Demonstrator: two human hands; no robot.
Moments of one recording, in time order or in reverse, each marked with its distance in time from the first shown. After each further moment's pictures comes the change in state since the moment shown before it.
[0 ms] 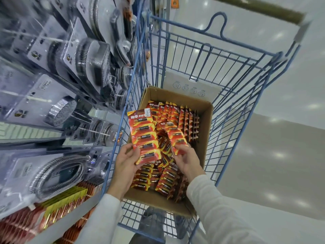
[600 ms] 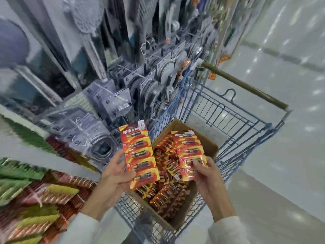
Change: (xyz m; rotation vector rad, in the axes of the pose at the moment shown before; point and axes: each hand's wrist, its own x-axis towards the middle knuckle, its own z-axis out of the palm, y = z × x) left_hand -0.204 0.033 -0.032 -0.413 -0.138 0.303; right_hand -0.209 -0.046 -0.009 -0.615 -0.593 -0.311
